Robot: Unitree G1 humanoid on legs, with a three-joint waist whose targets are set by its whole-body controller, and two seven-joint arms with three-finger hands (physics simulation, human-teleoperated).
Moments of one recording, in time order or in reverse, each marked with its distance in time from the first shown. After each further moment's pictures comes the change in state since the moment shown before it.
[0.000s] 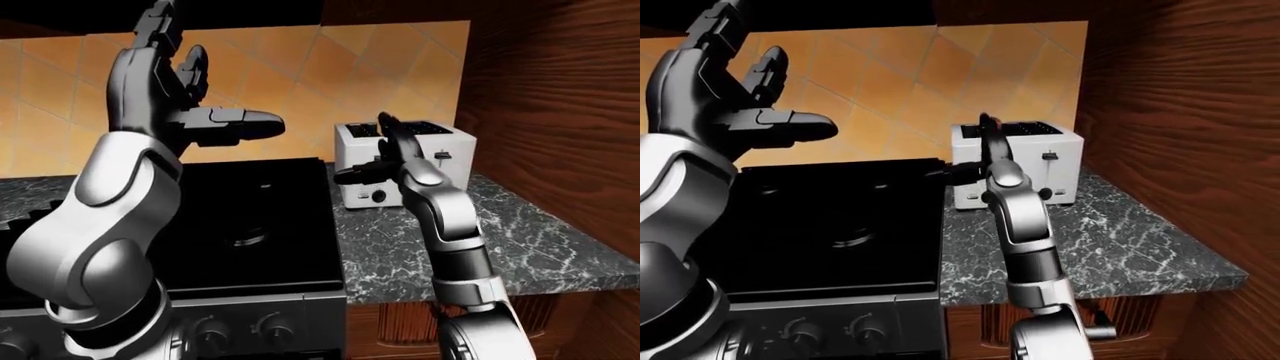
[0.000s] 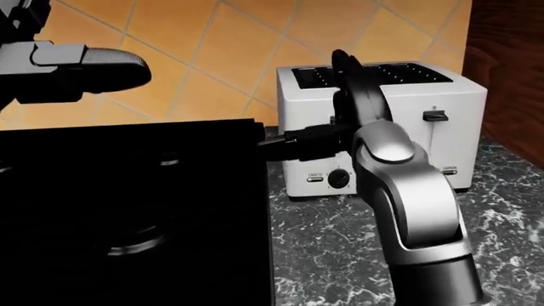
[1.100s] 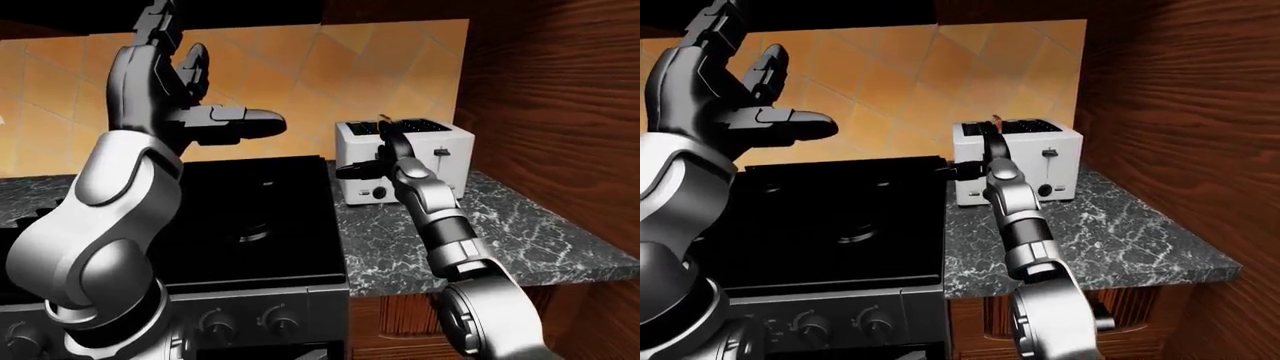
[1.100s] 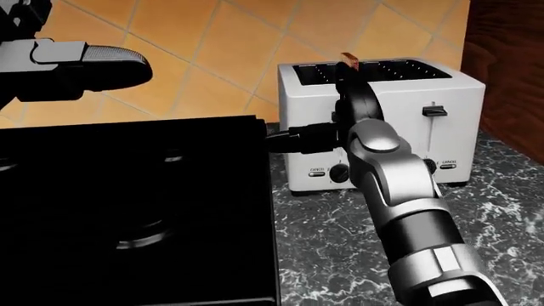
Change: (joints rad) left arm -0.005 0.001 -0.003 -0.001 -0.015 -0.004 0.013; right arm -0.195 -0.040 -0.029 0.642 0.051 -0.389 -0.024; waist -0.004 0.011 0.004
